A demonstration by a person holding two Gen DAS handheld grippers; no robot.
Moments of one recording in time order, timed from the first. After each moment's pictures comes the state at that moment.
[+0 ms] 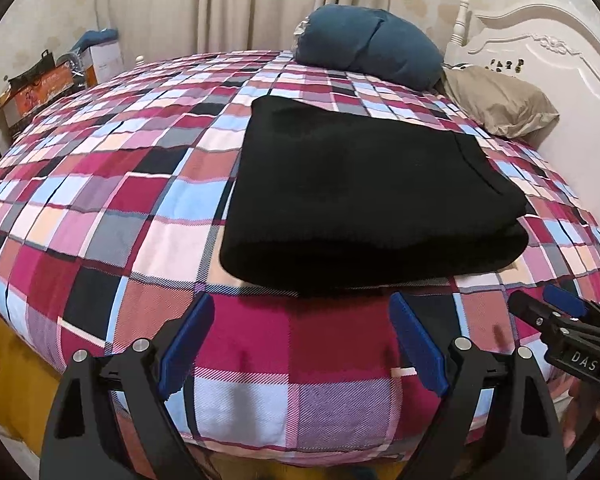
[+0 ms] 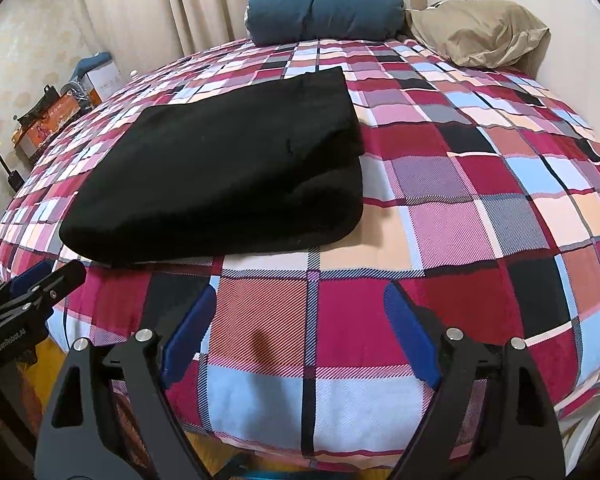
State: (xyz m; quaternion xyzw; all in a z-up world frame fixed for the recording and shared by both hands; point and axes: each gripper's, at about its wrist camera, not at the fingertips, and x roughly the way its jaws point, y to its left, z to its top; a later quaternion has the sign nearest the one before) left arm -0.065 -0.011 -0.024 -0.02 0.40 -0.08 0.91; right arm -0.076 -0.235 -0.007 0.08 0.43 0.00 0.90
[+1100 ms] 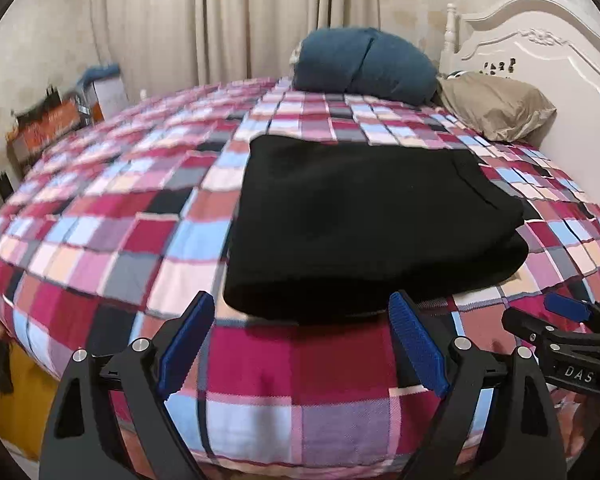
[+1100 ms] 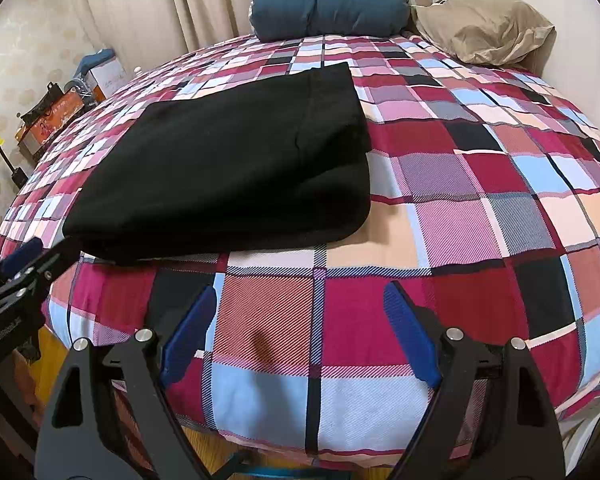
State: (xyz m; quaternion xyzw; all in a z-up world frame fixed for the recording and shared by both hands) left arm -0.071 -0.024 -0.007 0.03 0.34 -0.06 0.94; right arm -0.075 -0.228 -0.009 0.08 0.44 0.01 0.89
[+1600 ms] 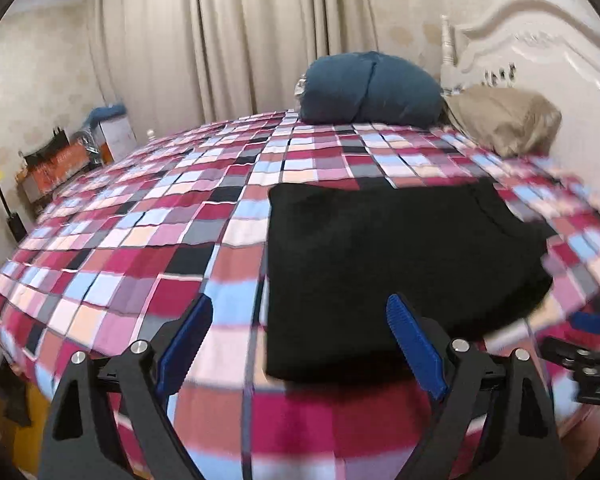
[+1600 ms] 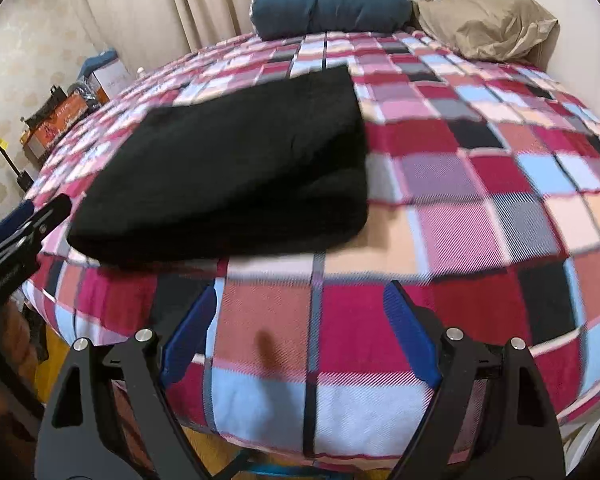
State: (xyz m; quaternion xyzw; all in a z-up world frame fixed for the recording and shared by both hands) left arm -0.028 -0.003 0.015 0.05 0.31 -0.04 0.95; right arm -0.064 -0.244 0.001 0.09 0.44 0.02 0.89
